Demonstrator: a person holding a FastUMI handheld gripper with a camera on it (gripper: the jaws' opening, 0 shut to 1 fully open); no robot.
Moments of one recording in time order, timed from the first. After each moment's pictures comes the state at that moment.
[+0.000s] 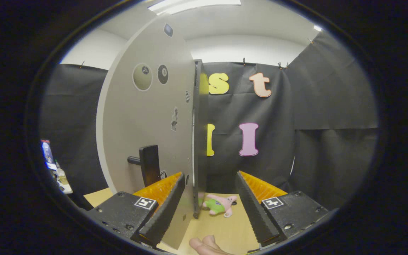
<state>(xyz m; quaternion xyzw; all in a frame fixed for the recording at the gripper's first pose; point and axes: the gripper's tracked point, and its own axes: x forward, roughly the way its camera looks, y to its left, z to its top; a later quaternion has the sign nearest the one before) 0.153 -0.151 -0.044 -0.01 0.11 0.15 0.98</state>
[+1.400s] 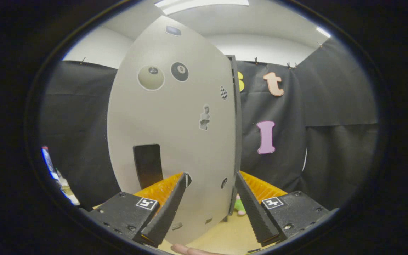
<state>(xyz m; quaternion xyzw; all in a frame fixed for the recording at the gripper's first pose) 0.149 0.024 -0.060 0.01 0.10 0.14 0.98</state>
